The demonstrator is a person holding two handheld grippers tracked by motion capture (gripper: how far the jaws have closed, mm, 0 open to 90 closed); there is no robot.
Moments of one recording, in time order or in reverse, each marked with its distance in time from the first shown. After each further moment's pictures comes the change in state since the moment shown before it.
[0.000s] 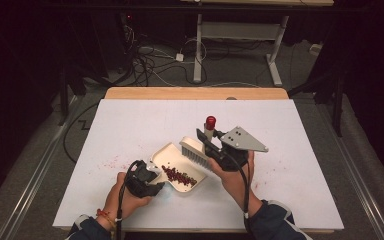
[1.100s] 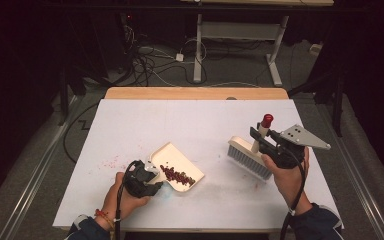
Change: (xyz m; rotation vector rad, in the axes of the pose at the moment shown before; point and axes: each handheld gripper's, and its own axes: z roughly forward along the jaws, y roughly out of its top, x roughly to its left) left arm 0.004 -0.004 0.000 -0.014 0.014 -0.010; right arm -0.099 -0.017 -0.071 0.075 -0.109 0.021
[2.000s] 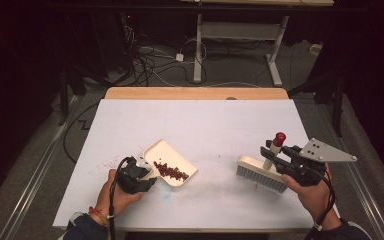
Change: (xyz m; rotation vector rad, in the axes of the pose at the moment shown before) left arm 0.019 -0.006 -0.008 -0.023 0.018 -0.024; right arm -0.012 -0.008 -0.049 0.057 0.198 -0.088
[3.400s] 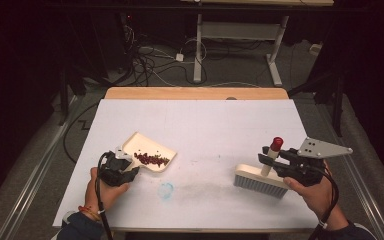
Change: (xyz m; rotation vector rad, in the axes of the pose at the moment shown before) left arm 0.043 -0.021 -0.007 -0.064 0.150 -0.220; right arm -0.009 0.000 0.005 0.105 0.143 0.023
